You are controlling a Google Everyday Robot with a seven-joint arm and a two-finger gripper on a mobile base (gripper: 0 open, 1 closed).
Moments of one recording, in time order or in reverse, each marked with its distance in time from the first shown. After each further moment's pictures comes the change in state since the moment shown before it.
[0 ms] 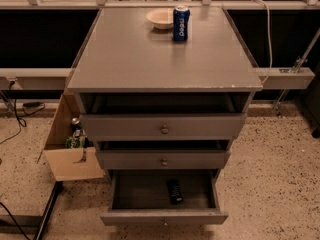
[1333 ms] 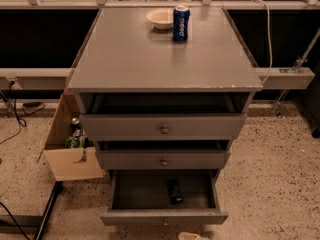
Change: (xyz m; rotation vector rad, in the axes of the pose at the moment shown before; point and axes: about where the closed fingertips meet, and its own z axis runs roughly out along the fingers) arm -0.006 -0.085 0.071 0.232 -0.226 0.042
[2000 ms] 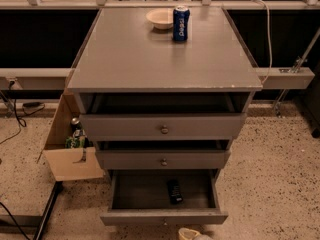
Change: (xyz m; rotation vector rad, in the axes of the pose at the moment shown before) arm -0.003 -0.016 0.016 0.022 -0.055 0.013
